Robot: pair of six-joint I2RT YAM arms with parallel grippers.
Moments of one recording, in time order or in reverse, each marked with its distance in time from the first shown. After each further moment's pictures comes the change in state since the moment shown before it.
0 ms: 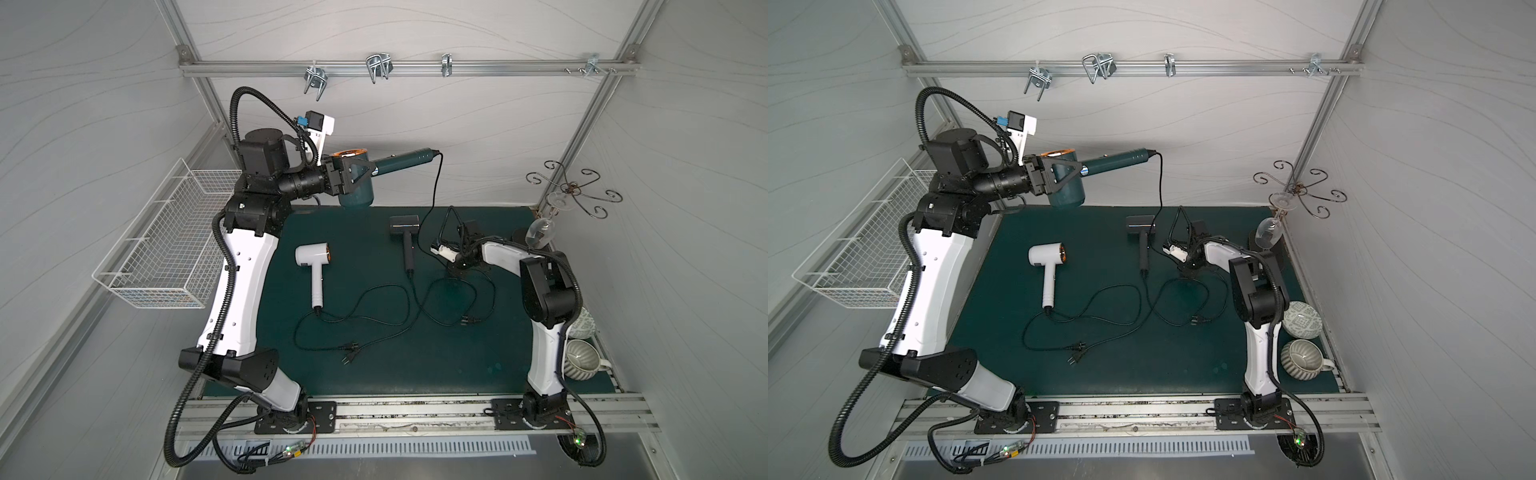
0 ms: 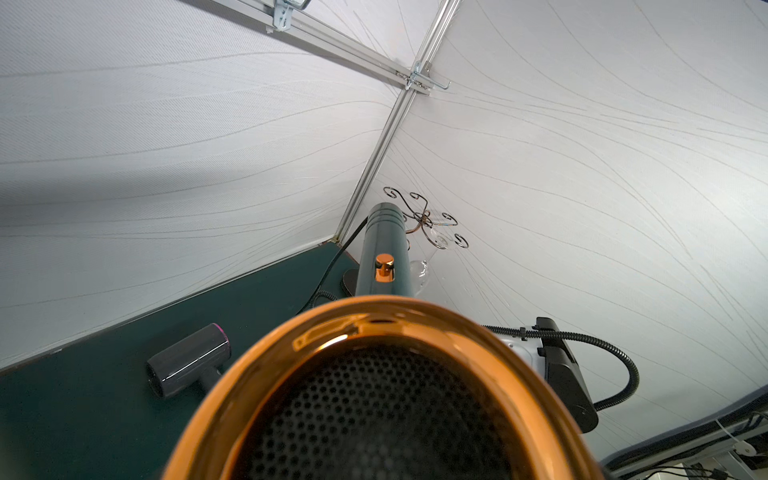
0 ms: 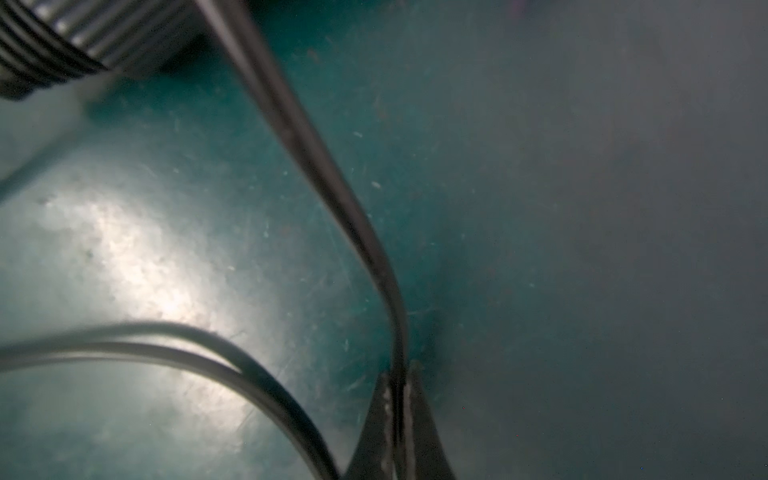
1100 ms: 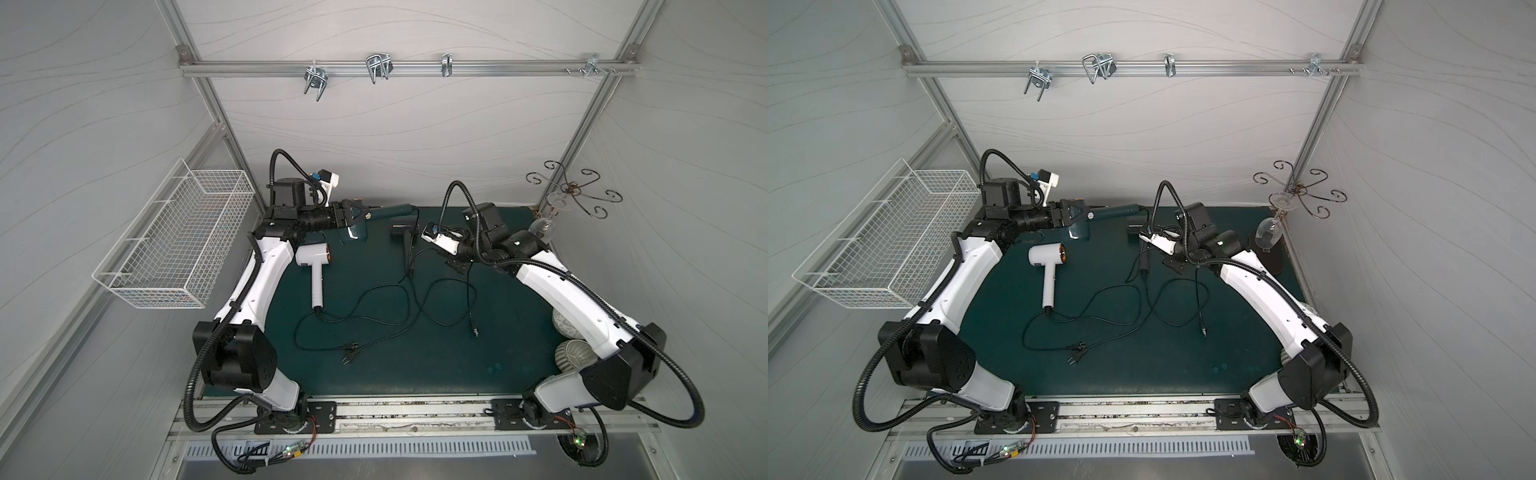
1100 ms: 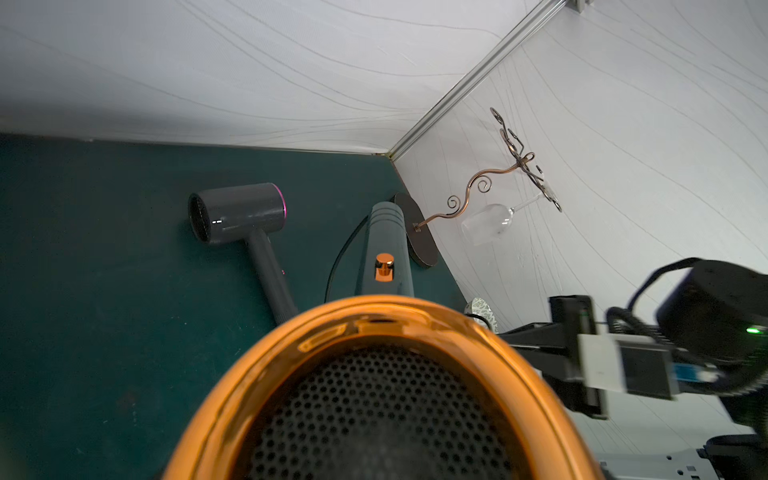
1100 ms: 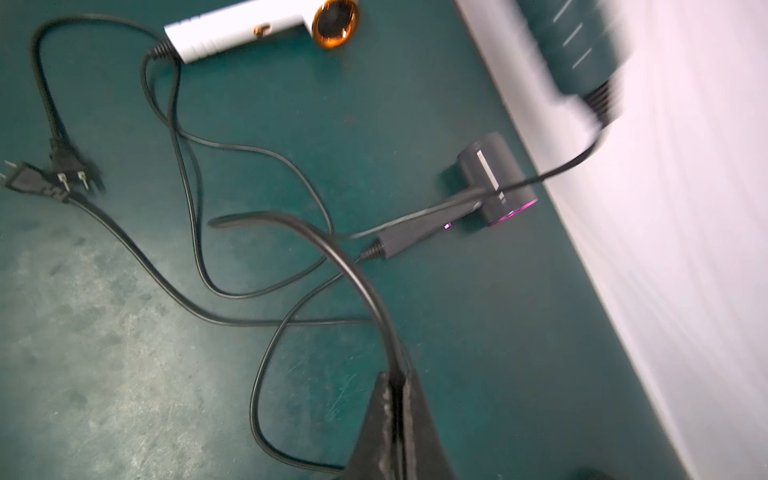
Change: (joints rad) left arm 0.075 -0.011 -0.585 0.205 0.005 -0.034; right arm 0.276 -0.607 0.098 -0.317 0.067 0.072
